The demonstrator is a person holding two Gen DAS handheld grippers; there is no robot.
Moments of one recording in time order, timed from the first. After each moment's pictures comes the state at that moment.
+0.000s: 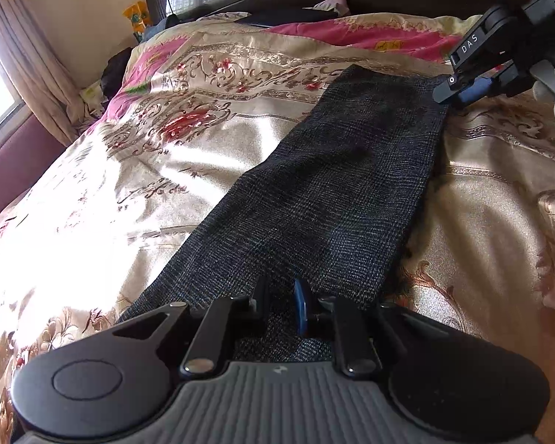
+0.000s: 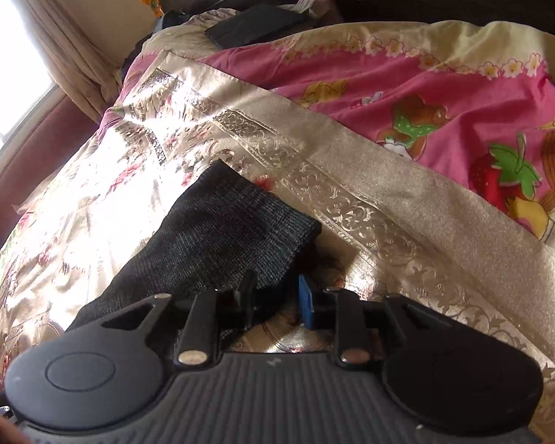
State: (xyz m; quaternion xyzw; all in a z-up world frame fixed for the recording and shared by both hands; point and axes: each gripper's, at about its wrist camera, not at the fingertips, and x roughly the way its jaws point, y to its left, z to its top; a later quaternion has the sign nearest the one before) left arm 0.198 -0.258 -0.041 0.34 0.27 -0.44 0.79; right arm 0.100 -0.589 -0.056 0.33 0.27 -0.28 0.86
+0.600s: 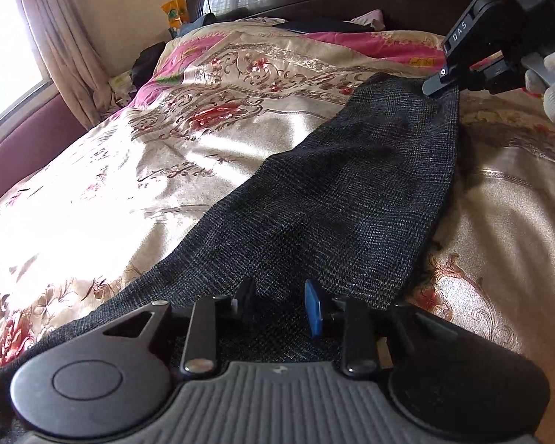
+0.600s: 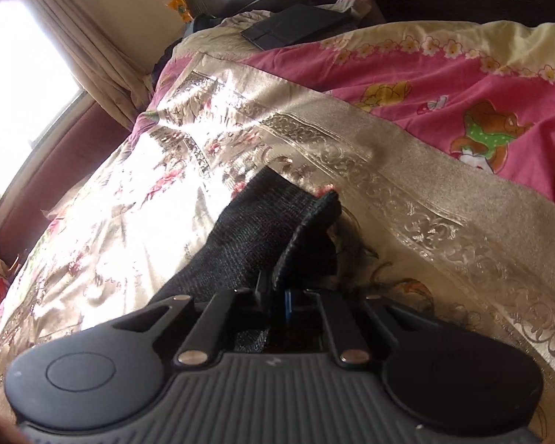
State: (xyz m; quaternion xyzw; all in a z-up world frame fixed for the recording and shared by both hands) left arm 0.209 -0.234 -0.059 0.27 0.26 -0.42 0.83; right arm 0.137 -0.580 -0.045 0.34 0.24 -0.23 0.88
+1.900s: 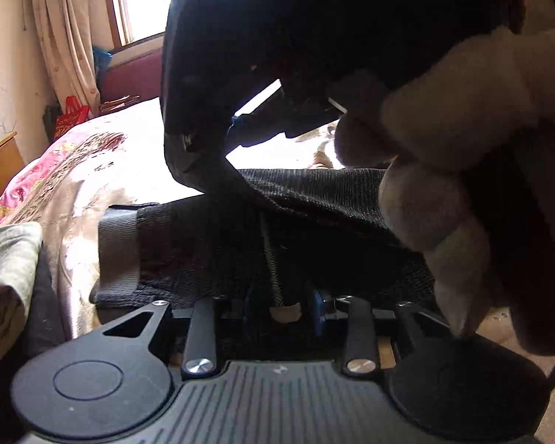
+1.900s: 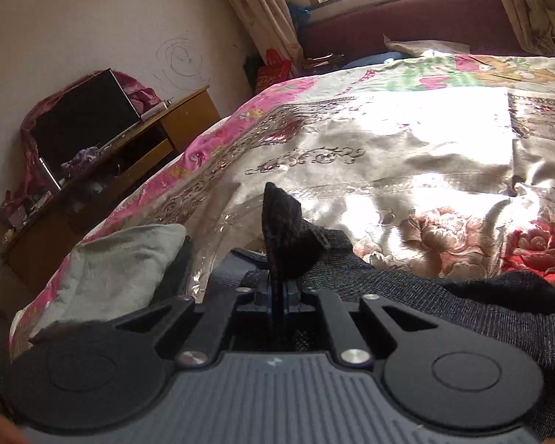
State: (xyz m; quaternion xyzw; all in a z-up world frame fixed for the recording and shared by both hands) left arm 0.236 0.129 -0.028 0.11 0.31 -0.14 0.93; right arm 0.321 -0.011 -0.014 0.08 0.33 0.28 0.90
